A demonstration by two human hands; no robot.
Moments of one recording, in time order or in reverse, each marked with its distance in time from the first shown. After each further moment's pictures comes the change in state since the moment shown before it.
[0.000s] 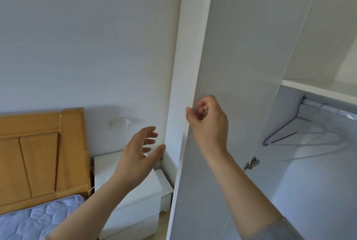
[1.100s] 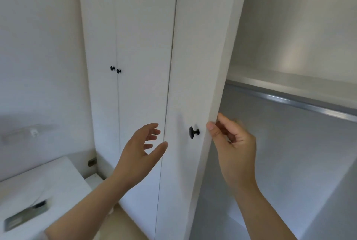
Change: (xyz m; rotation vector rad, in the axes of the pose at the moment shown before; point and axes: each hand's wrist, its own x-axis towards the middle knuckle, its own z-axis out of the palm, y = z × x) left_hand -0.041 0.122 0.181 -0.250 -0.337 0.191; right_hand -0.080 0.053 -0.270 0.223 0.243 0.205
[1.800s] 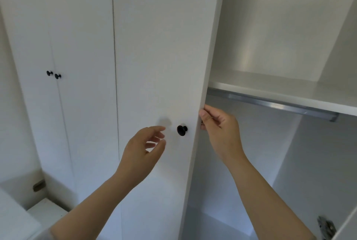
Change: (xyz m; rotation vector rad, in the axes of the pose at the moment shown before) left_hand 0.037 0.047 0.115 -0.134 -0.139 0.147; right_hand 0.070 0.030 -0.100 -0.230 -0.011 0.111
